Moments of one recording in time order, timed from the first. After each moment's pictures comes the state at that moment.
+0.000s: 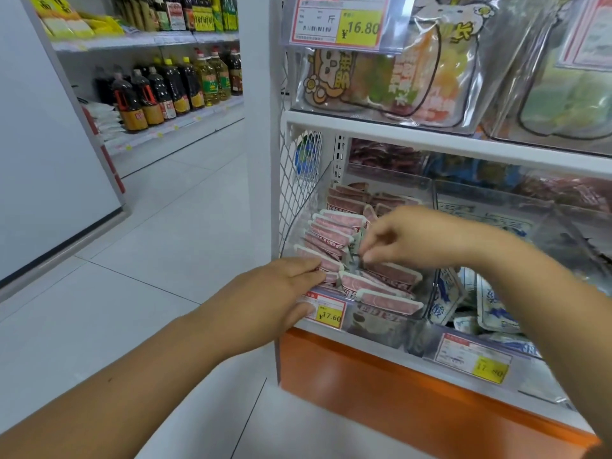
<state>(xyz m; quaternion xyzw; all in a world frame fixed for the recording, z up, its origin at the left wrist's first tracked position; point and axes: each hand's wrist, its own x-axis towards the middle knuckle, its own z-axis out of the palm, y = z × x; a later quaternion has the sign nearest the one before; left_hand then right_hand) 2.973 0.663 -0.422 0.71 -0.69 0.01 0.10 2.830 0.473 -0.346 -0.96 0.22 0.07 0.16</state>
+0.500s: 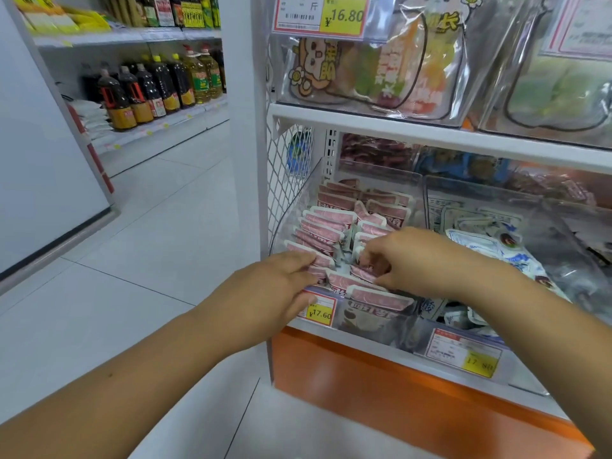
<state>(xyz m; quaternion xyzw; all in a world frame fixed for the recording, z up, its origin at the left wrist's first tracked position) 2.970 0.651 -0.431 0.72 -0.69 0.03 0.11 2.811 0.486 -0.372 -0.97 0.21 0.09 0.02</state>
